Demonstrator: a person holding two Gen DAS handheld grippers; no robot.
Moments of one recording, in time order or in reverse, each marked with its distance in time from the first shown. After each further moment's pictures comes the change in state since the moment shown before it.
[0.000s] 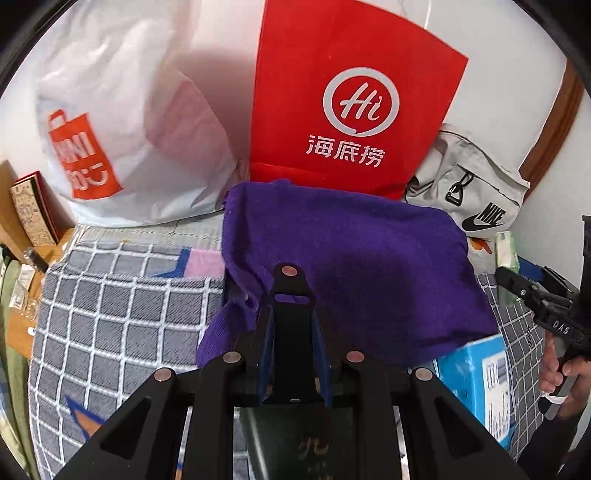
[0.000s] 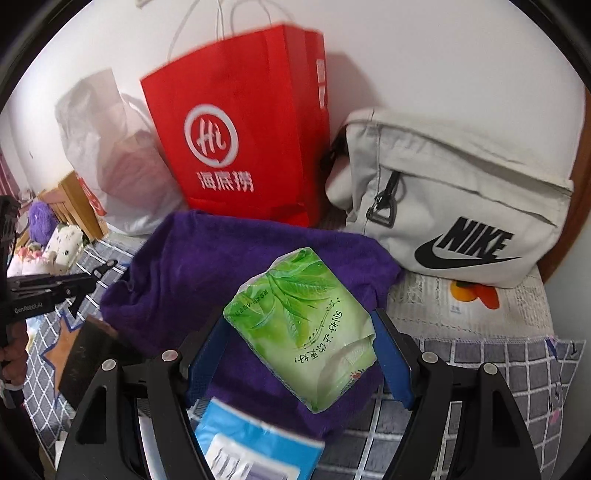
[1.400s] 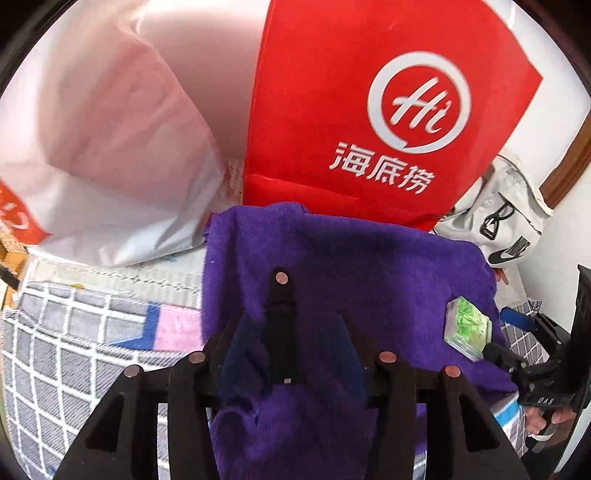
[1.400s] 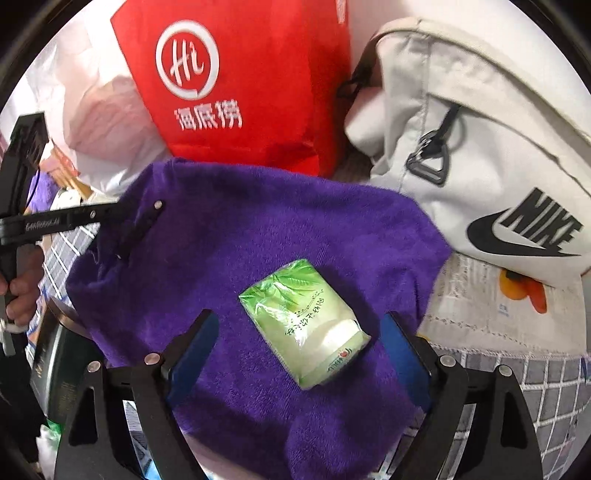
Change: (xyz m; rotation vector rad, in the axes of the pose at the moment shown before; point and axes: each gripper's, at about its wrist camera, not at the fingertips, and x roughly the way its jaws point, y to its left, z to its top) left arm 0.069 0.016 0.056 -0.037 0.044 -0.046; right arm 0.063 0.000 0.001 -0.025 0.125 0.035
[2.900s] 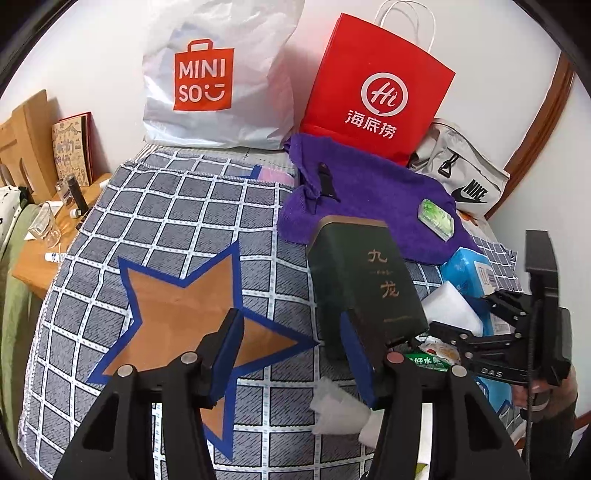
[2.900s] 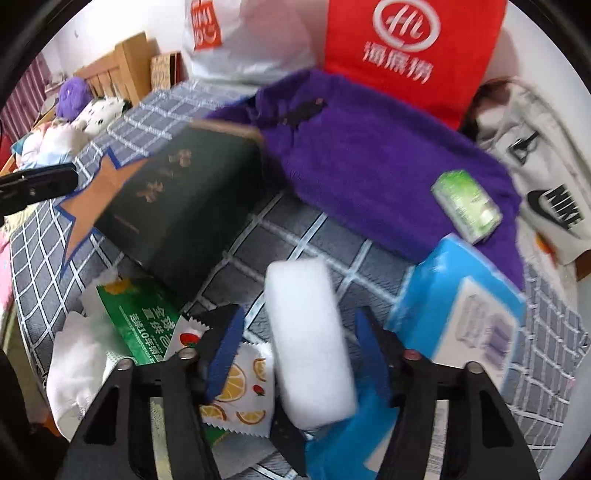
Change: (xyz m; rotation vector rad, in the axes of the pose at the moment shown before) left arm -0.145 0.061 -0.192 -0.053 -0.081 0.005; right arm -0.029 0.162 -0.121 -0.267 0.155 -0.038
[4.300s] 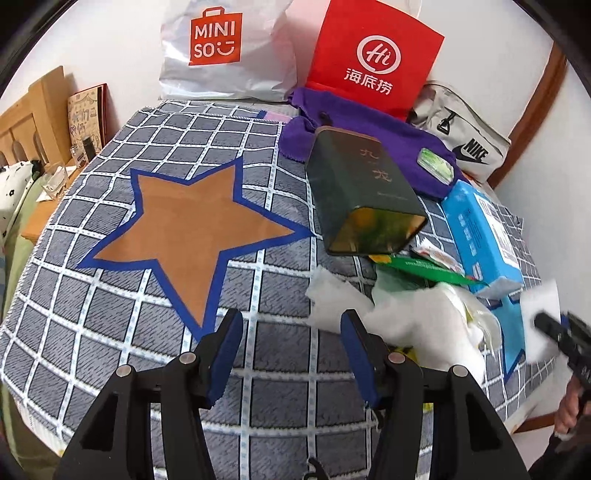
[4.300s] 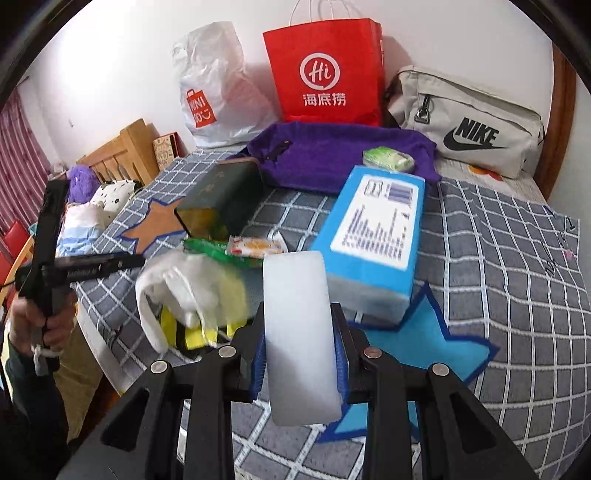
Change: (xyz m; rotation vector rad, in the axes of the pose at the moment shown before) left arm -0.005 -0.013 -0.083 -0.005 0.047 0.045; right arm -0.113 -0.016 -0.142 0.249 -0.266 0.079
